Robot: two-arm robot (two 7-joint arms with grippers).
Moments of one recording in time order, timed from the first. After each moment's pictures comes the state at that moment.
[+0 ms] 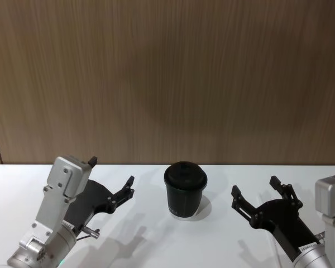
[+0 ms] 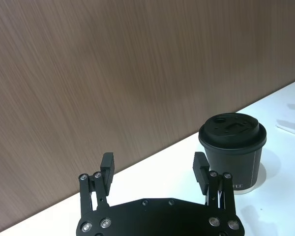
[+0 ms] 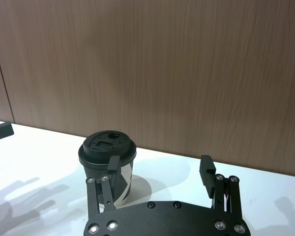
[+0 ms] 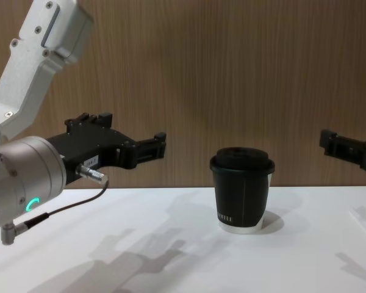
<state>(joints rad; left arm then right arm) -0.24 0.38 0.45 -1.63 -0.20 0.01 -0.01 -0.01 0.34 -0.23 -1.77 0.29 0.03 0.07</state>
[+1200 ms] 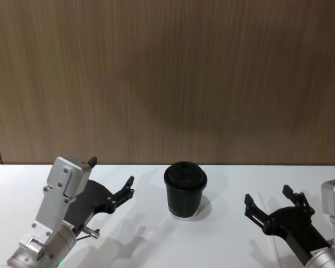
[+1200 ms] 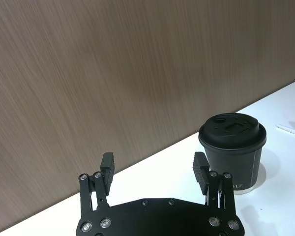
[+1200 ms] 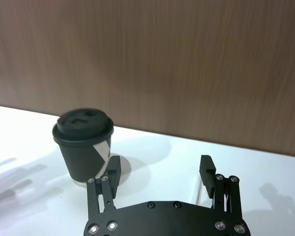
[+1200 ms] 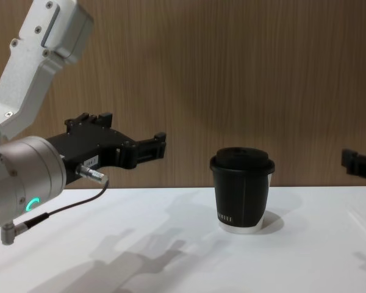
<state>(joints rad) -0.24 0.38 0.45 -1.63 -0.20 0.01 -0.01 -0.03 0.36 -0.19 -1.77 0.28 0.11 0.06</state>
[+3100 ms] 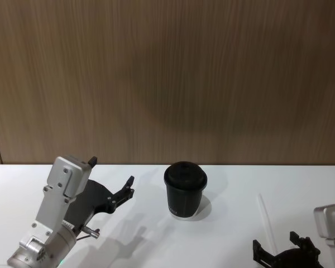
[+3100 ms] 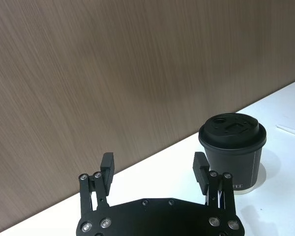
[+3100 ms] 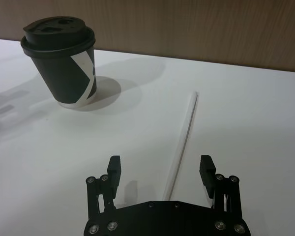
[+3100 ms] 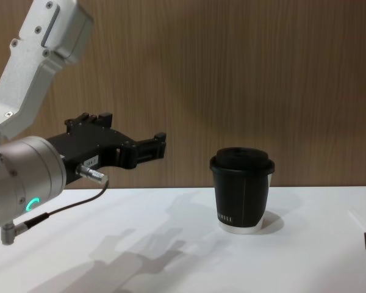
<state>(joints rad) -0.24 0.38 0.45 -1.63 -0.20 0.01 -0.01 -0.12 0.36 -0.14 -1.82 0.27 0.38 0.06</state>
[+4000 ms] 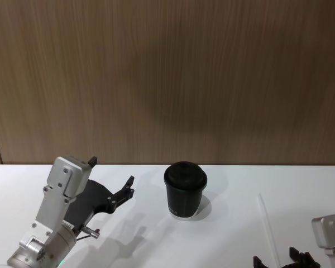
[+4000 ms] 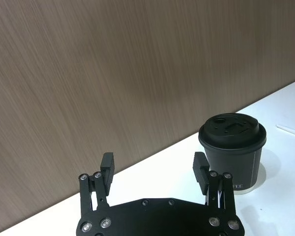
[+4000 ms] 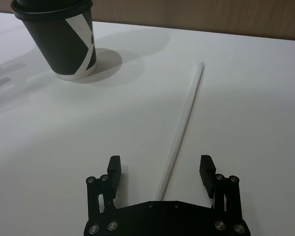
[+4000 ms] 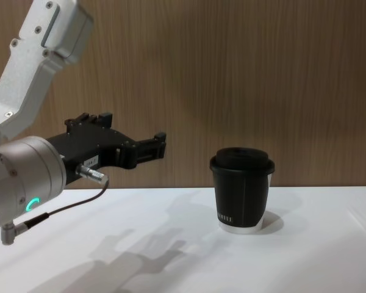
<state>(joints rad) -0.24 0.38 0.45 -1.63 -0.20 0.01 -0.01 -0.14 0.36 -0.13 -1.81 0.28 0.44 0.10</state>
